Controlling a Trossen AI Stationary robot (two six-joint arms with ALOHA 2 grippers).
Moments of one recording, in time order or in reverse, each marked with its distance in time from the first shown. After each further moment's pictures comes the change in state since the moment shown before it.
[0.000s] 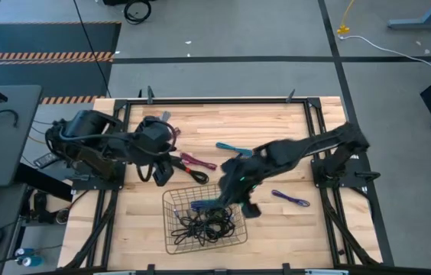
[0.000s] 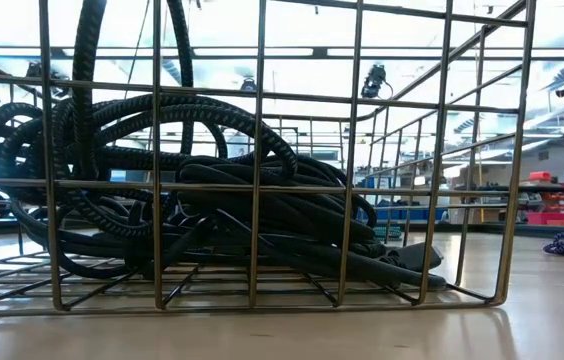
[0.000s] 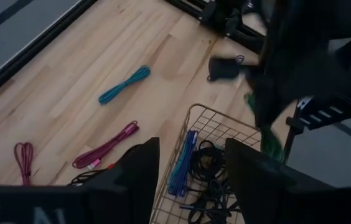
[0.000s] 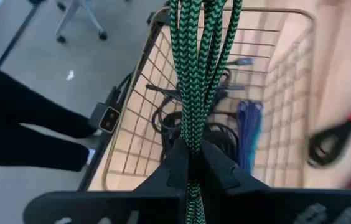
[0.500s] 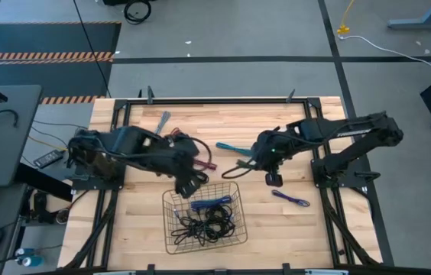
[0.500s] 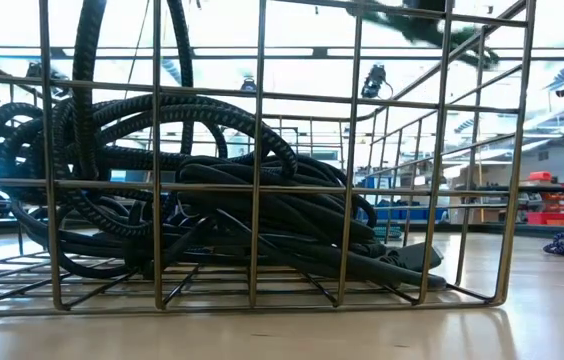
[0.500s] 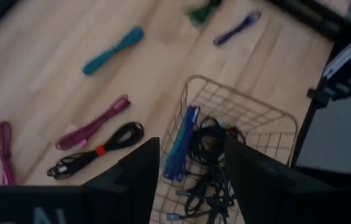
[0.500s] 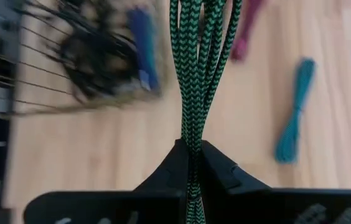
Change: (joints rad) left arm 0.029 0.165 0.000 0.012 0.098 -0.009; right arm -0.164 -0.400 -0.416 -0.132 0.193 0.108
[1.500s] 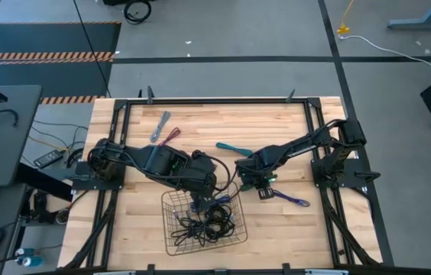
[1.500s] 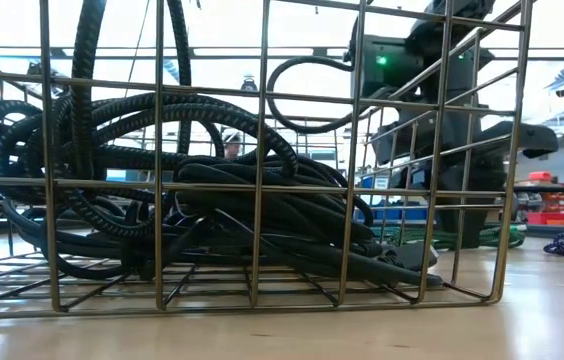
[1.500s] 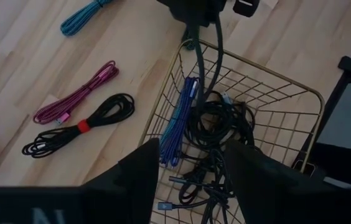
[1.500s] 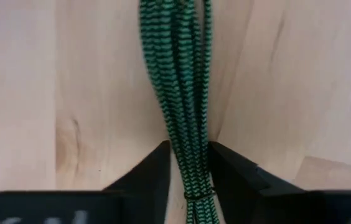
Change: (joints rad) left arm -0.018 0.158 -0.005 -0.012 0.077 -0.072; right arm -0.059 0.412 -0.379 0.305 -0.049 -0.241
